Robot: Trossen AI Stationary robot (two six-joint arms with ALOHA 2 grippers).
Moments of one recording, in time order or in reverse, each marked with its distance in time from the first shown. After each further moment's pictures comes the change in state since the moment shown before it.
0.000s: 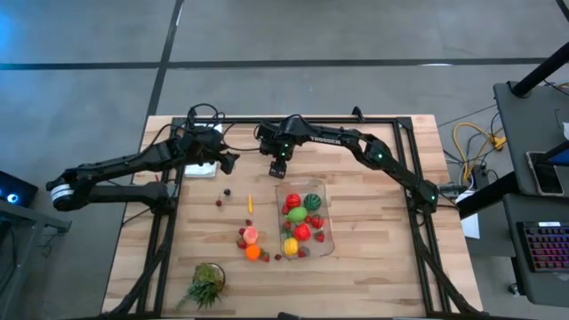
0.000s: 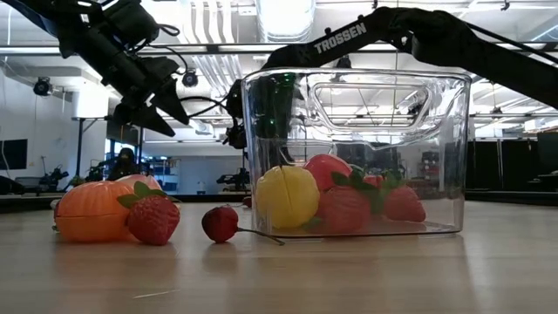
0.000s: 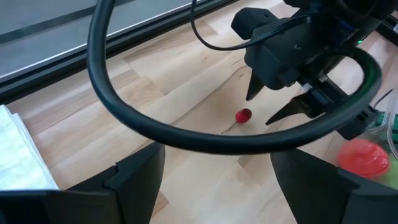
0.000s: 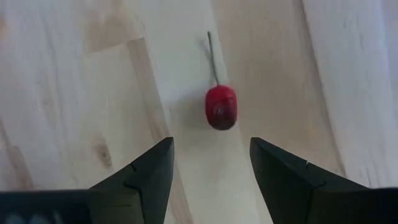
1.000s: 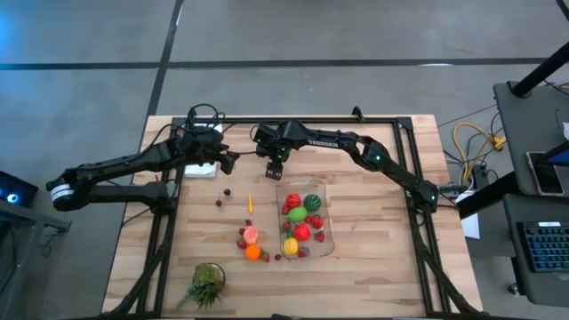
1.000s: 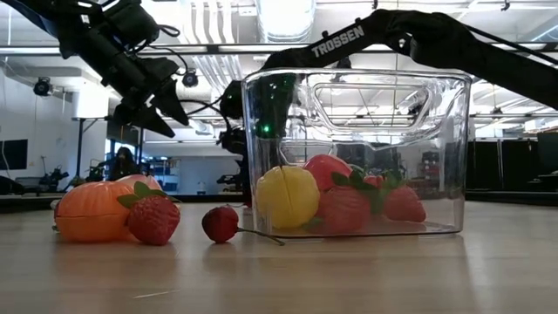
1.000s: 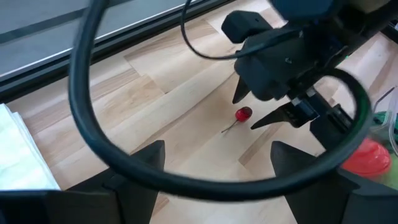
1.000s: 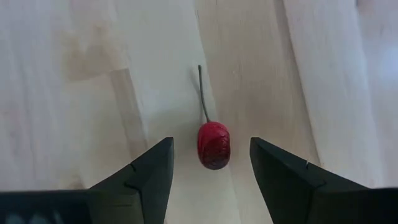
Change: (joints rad) left arm 0.000 0.000 -0.003 -0.001 0.000 0.001; right arm 0.021 0.019 -0.004 0.095 0.068 -0.013
